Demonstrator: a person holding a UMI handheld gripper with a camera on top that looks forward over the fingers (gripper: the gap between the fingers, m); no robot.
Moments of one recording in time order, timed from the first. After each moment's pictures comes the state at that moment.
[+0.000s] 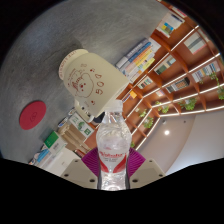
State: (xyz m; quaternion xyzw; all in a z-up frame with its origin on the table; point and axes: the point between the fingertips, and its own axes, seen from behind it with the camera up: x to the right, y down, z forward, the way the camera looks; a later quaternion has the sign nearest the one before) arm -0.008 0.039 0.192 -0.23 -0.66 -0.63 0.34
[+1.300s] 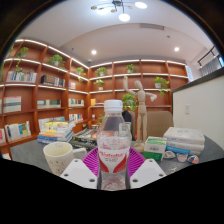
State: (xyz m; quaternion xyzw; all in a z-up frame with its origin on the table) arm 0.046 0.044 0.118 -0.73 -0.11 0.11 0.67
